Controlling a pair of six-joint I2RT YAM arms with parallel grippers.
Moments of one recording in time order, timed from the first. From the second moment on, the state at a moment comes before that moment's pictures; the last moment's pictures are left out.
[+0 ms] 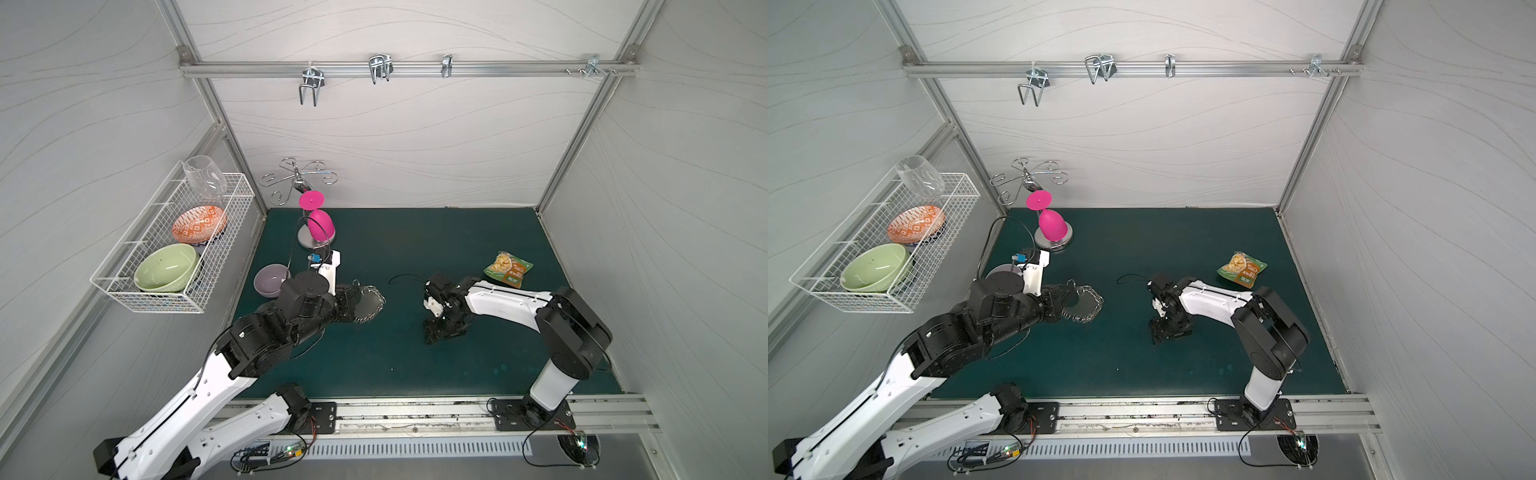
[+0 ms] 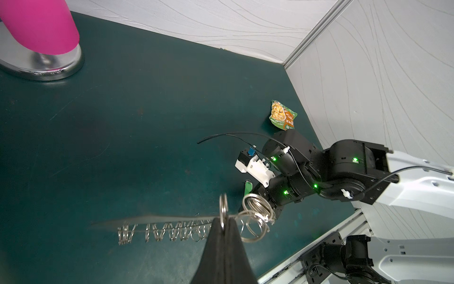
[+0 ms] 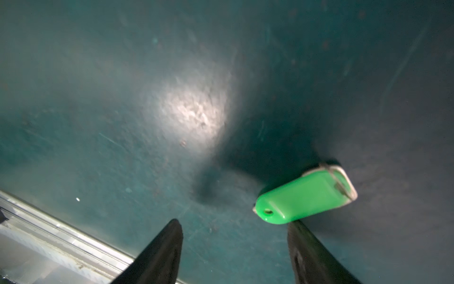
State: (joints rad) left arm -0.77 0.79 1.09 -0.85 -0.17 -0.64; right arm 0.81 1.72 1.03 -0.77 -0.25 0.37
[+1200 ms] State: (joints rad) left arm -0.77 0.87 1.09 -0.80 -0.16 -0.63; right arm 0.63 1.53 0.91 -0.74 -0.20 0.46
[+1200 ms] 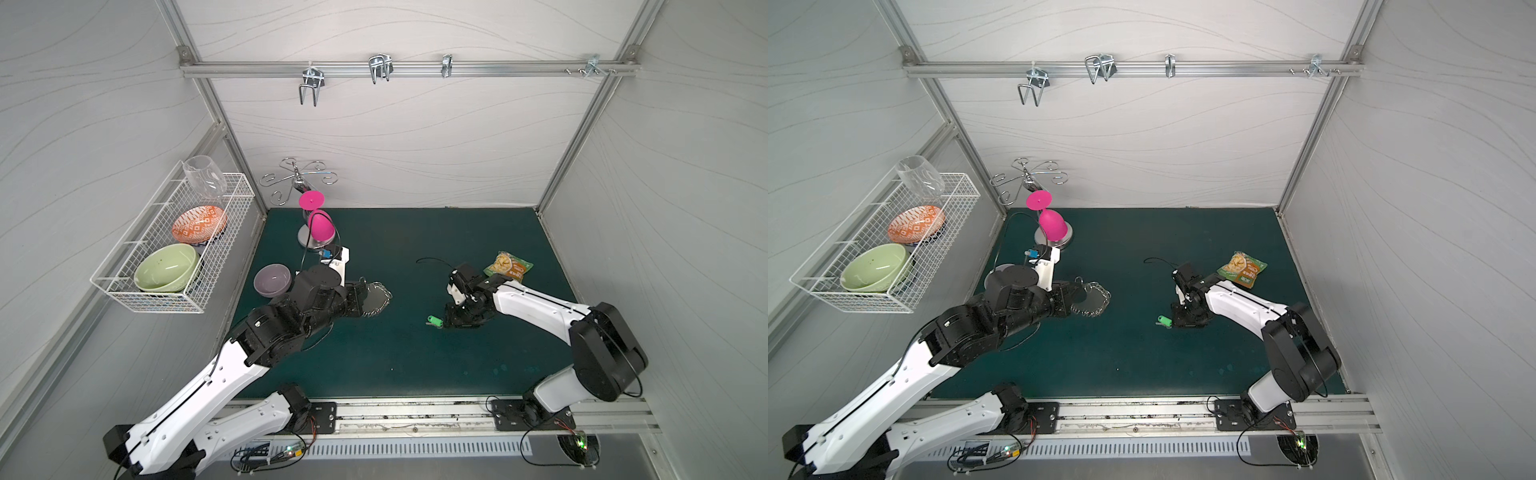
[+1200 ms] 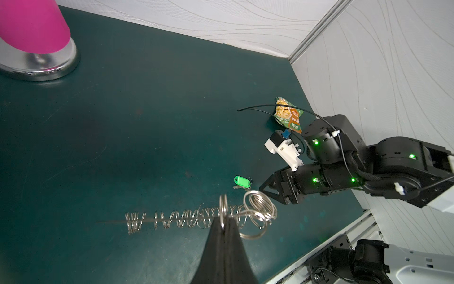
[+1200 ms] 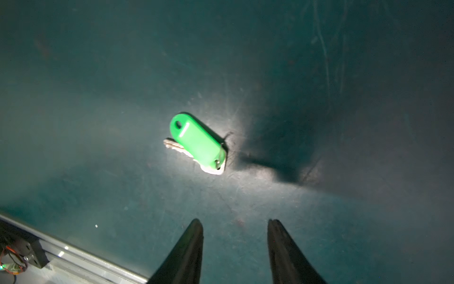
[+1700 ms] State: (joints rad) left arm -0.77 0.88 1.10 -0.78 -0.16 -0.63; right arm 0.63 1.63 0.96 -0.69 -0.23 0.50
